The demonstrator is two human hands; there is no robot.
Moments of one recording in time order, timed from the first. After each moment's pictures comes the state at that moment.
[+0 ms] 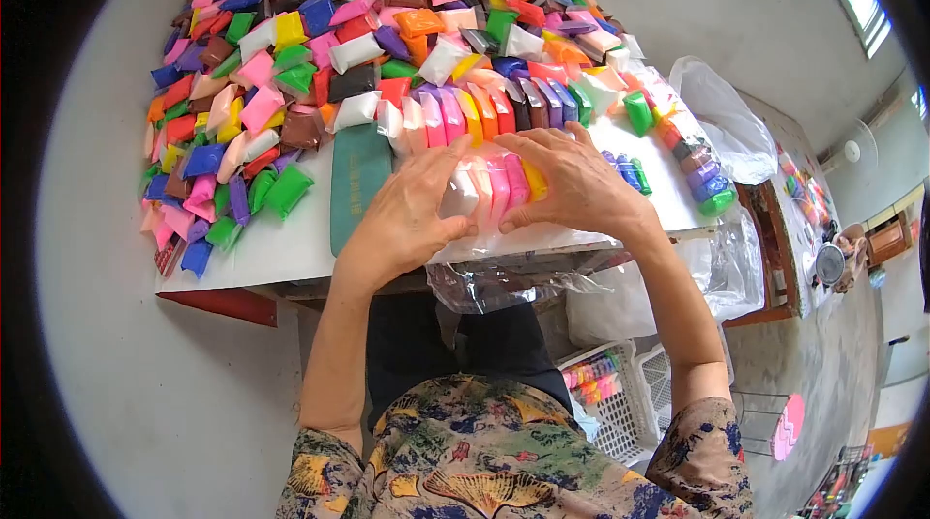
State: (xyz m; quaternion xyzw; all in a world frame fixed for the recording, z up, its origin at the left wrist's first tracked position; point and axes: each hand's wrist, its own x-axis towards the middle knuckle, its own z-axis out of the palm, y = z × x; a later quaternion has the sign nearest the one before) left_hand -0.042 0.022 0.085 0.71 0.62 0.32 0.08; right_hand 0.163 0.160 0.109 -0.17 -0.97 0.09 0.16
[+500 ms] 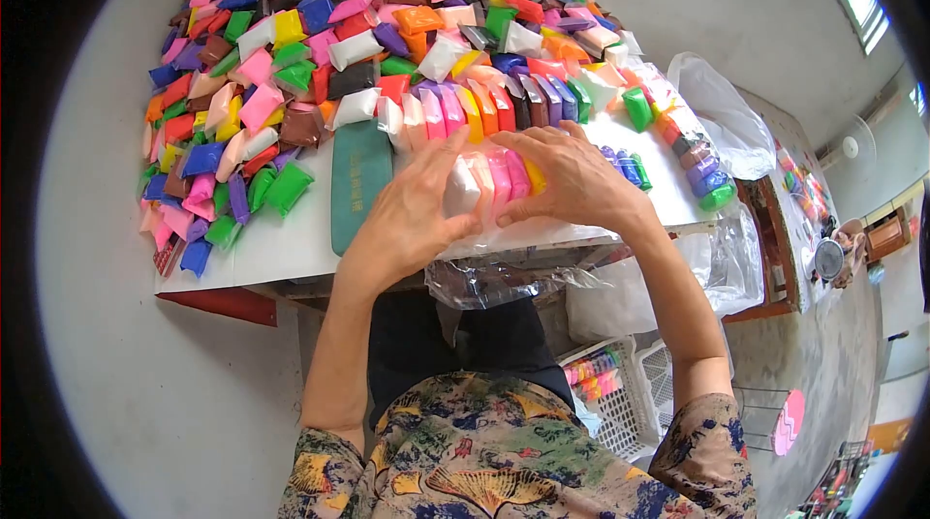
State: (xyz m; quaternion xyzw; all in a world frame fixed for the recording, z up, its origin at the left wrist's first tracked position) left_hand -0.031 0.016 0.096 0.68 0.64 0.34 0.13; right_hand 0.158 0.159 0.111 -0.18 -0.97 0.13 0.14
